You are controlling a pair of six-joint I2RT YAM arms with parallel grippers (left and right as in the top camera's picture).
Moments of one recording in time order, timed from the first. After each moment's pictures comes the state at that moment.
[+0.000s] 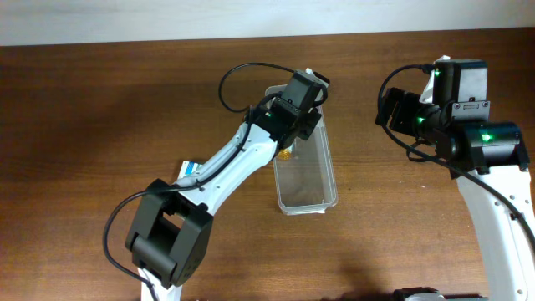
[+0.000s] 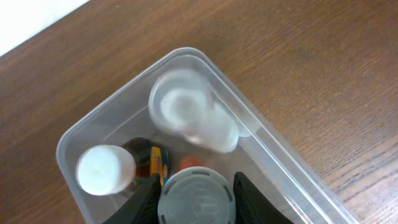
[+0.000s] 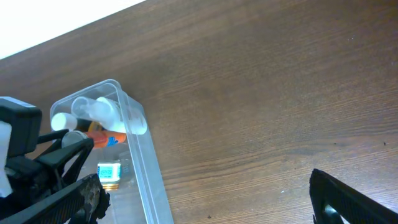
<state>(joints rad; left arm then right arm) -0.67 2.02 1.63 -0.44 -0.16 0.02 0.02 1.35 1.43 -0.95 0.01 0.34</state>
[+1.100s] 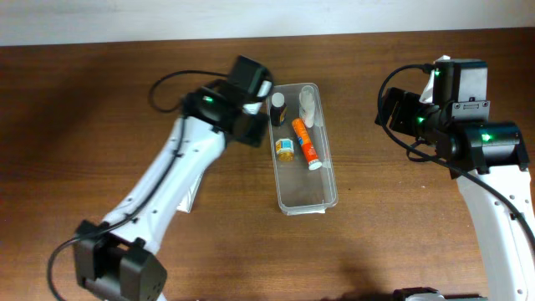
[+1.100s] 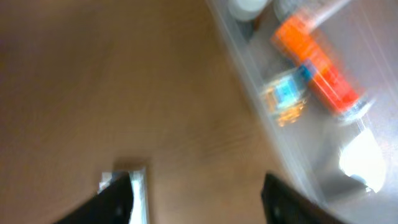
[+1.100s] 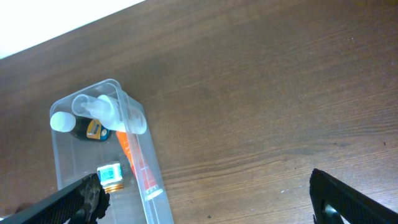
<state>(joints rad) -0.48 1.79 1.67 -1.06 -0.12 -0.09 0.02 1.35 1.43 -0.95 0.01 0.34</state>
